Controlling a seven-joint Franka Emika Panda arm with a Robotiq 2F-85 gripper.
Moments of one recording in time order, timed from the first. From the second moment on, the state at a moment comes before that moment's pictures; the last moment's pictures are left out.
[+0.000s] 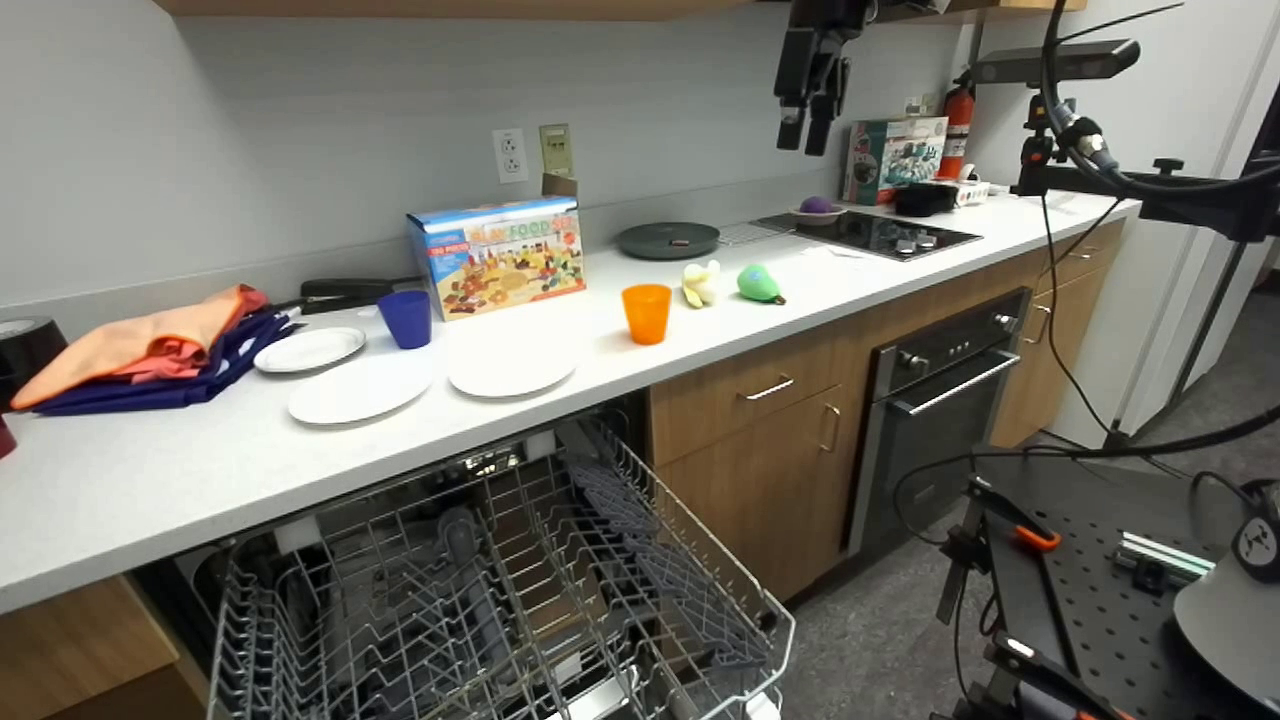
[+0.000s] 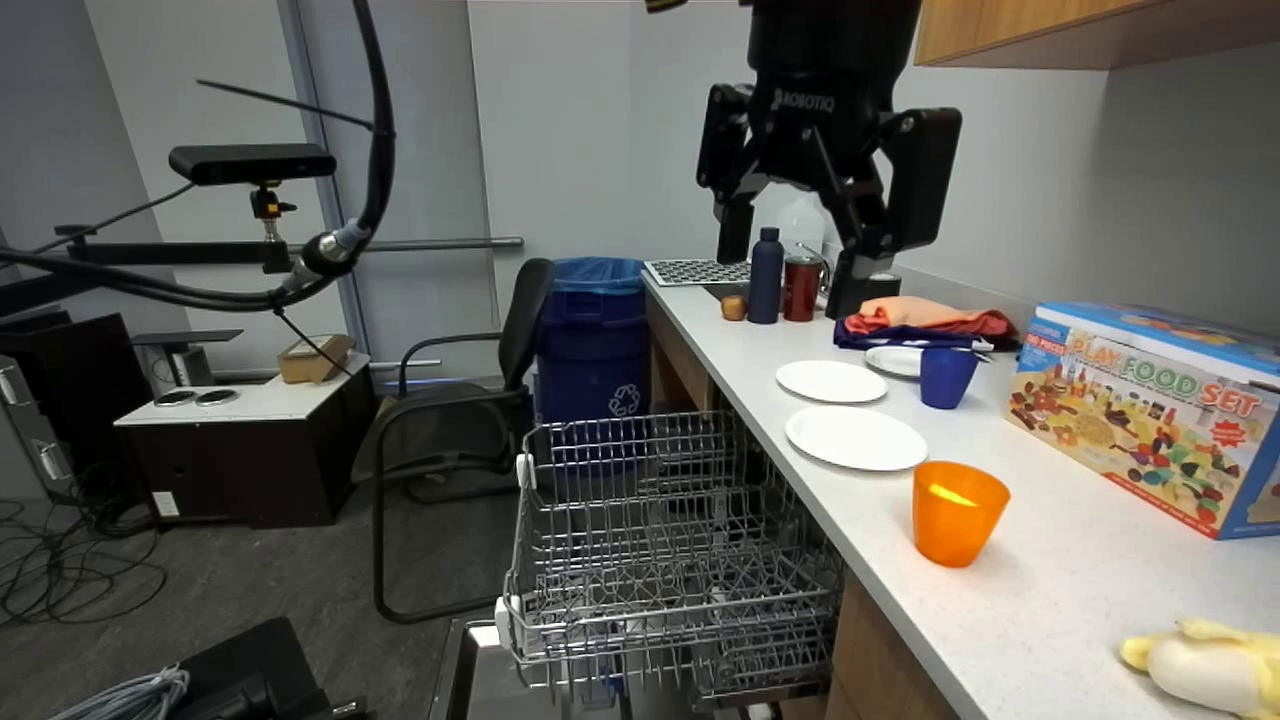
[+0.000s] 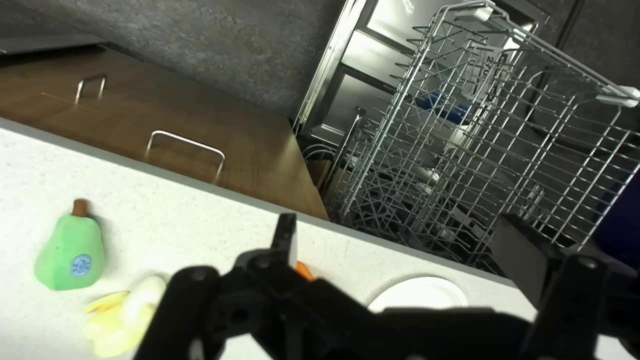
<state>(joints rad) -0.11 -0.27 -0.31 -2.08 0.09 1.85 -0.22</state>
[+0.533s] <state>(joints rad) -0.11 -0.26 -0.31 -2.07 0.09 1.85 -0.22</state>
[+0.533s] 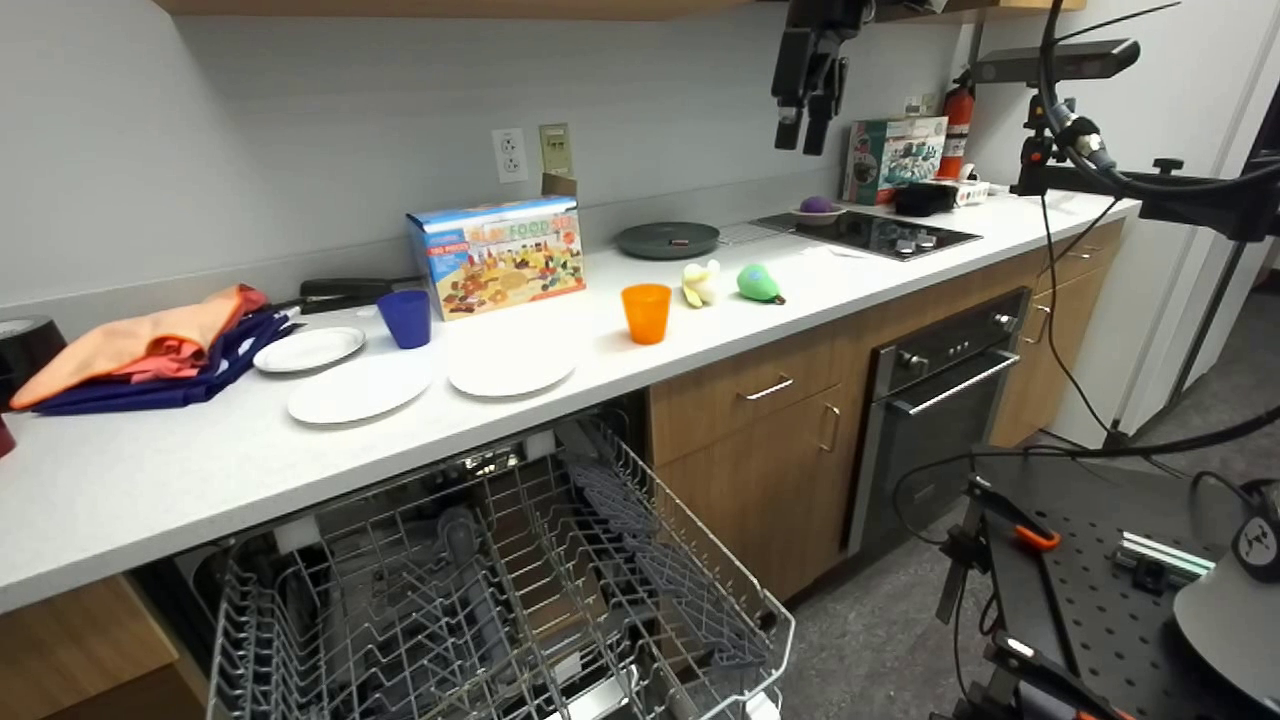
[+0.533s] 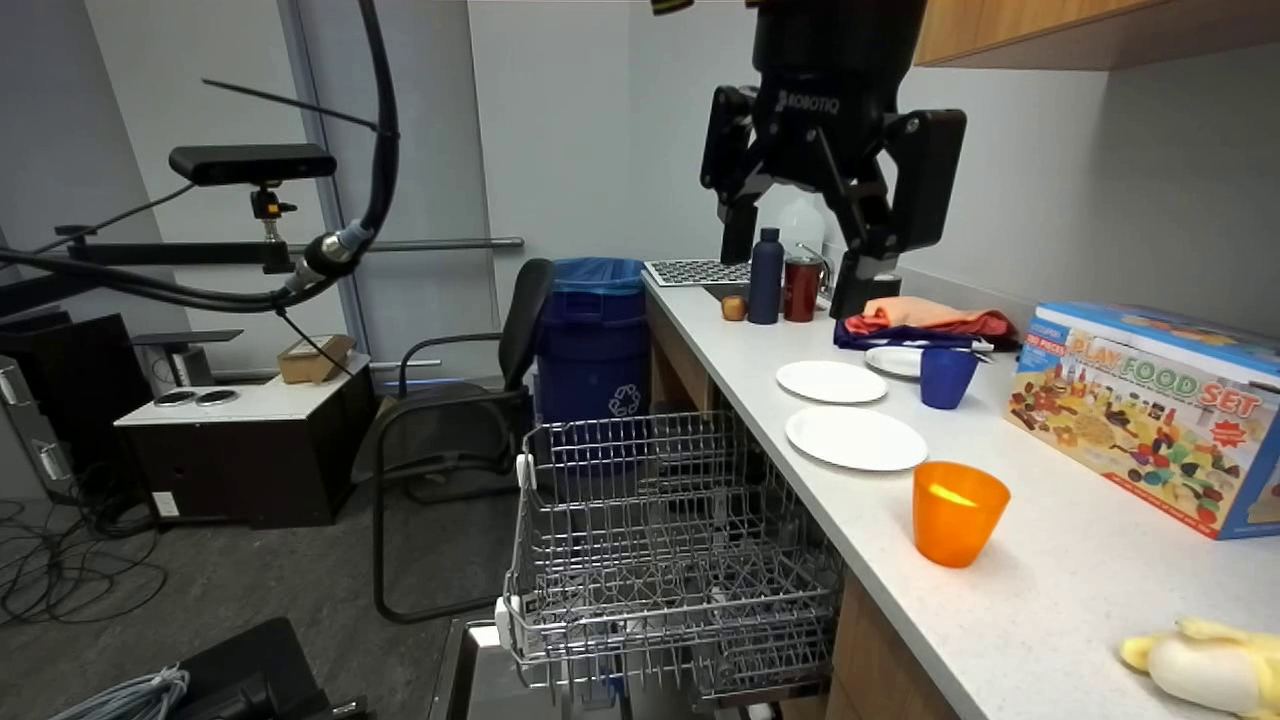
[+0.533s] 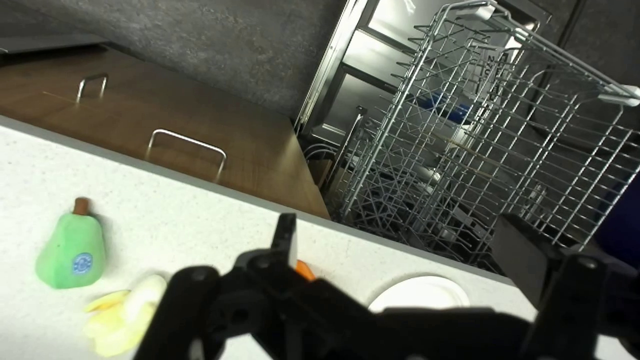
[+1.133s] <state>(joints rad) -0.11 -0.26 -0.30 -2.08 0.09 1.86 -0.22</state>
